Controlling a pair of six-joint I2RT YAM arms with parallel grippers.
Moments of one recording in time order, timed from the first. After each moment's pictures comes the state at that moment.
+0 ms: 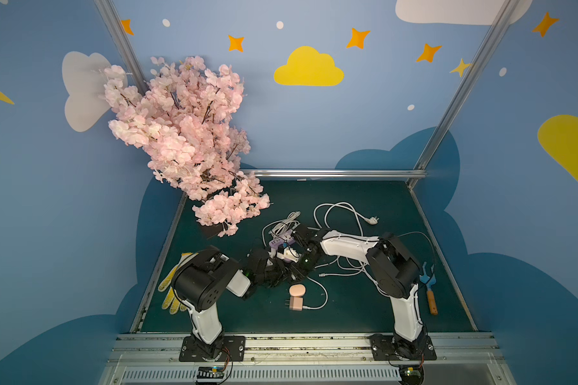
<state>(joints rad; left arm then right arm) -0.54 1.79 0.37 0.83 0.52 -1.31 0.87 2.05 1.38 -0.70 -0.59 -0.04</state>
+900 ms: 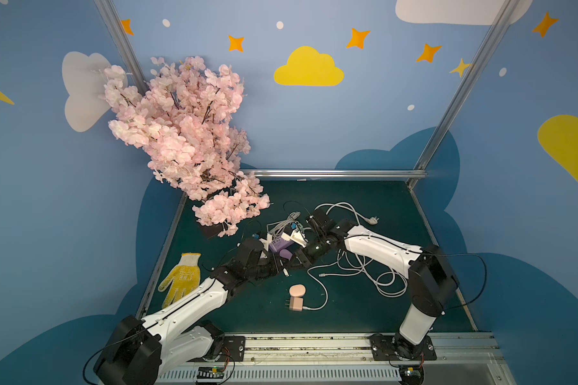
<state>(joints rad) -0.60 1.08 0.55 -0.10 0.32 -0.89 0.82 1.76 1.33 -0.65 -0.78 0.09</state>
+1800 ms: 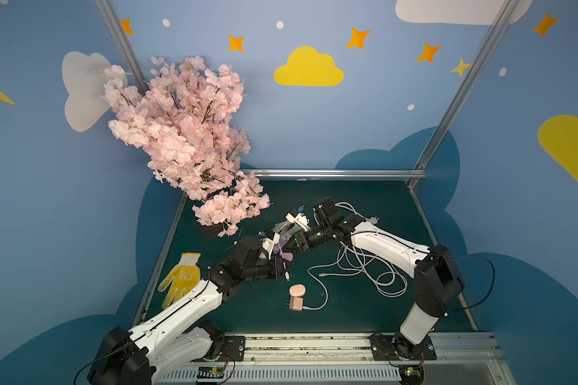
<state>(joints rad) -0.62 1.01 0.61 -0.20 0.46 -0.69 0.76 1.74 1.36 -0.44 -0.83 0.42</state>
